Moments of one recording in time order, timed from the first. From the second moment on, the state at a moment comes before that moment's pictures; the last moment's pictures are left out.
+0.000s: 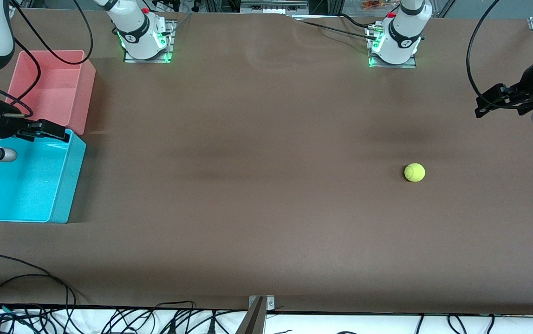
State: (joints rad) left arm -0.03 0.00 0.01 -1.57 0.03 1.53 -0.10; right arm -0.02 0.15 -0.03 -1.61 0.06 1.65 -0.01
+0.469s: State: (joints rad) left arm -0.03 0.00 0.01 -1.57 0.03 1.53 -0.10; right arm -0.04 0.17 -0.03 -1.60 0.06 1.66 -0.01
